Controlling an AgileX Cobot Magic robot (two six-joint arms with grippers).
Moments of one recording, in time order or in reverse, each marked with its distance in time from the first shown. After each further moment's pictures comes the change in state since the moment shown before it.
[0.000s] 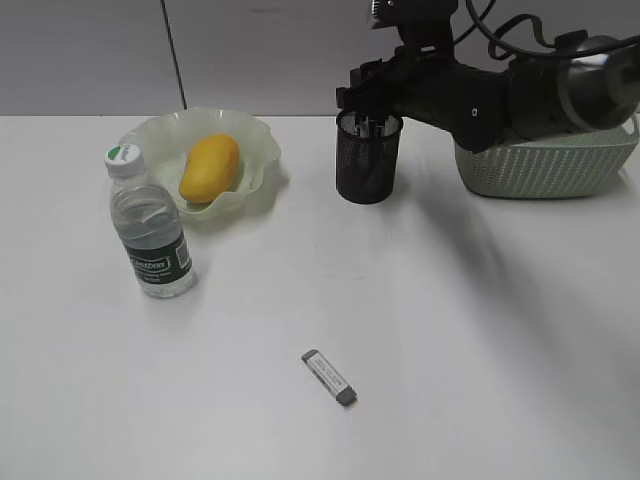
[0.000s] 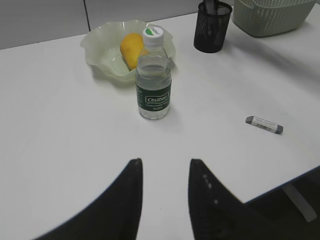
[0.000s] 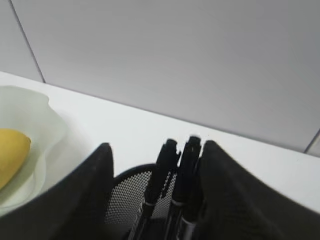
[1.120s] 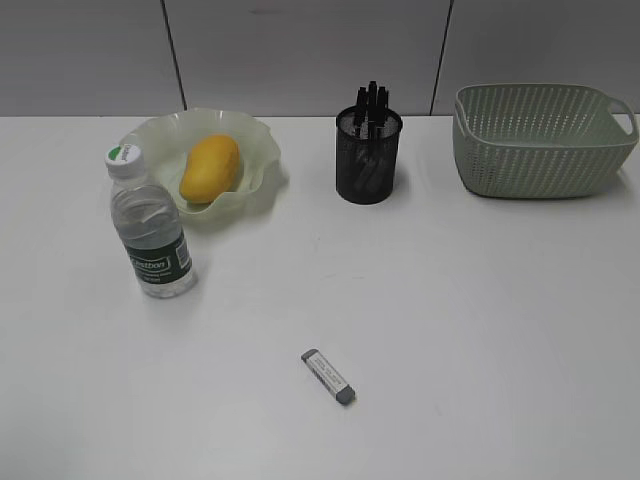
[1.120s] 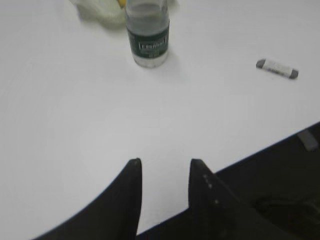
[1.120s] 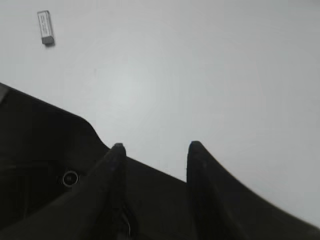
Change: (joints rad) left arm 0.000 0.314 -0.007 -0.020 -0.011 0.000; right arm 0.000 -1.833 0.746 -0.121 1.573 0.064
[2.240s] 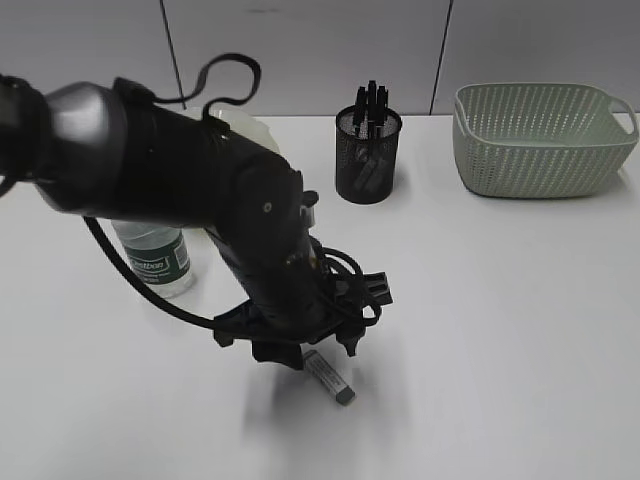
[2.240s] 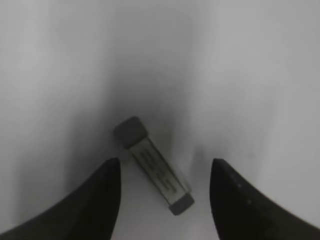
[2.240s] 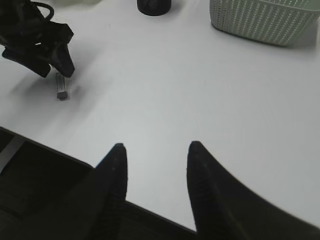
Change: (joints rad) left arm -0.255 1.669 -0.665 -0.235 -0.445 -0.735; right arm 0.000 -0.252 0.099 0.015 -0.109 0.007
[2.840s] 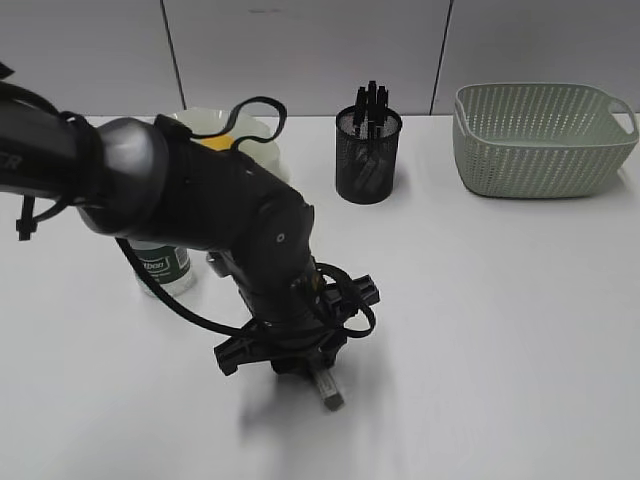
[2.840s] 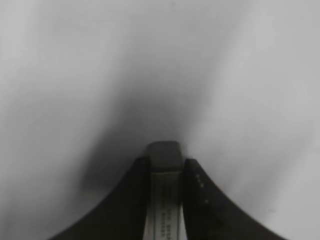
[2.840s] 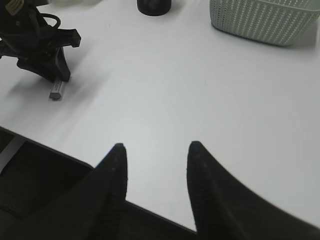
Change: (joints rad) left arm -0.001 0.076 -0.007 0.080 -0.017 -0.317; right arm 0.000 0.000 0.000 0.000 0.000 0.000
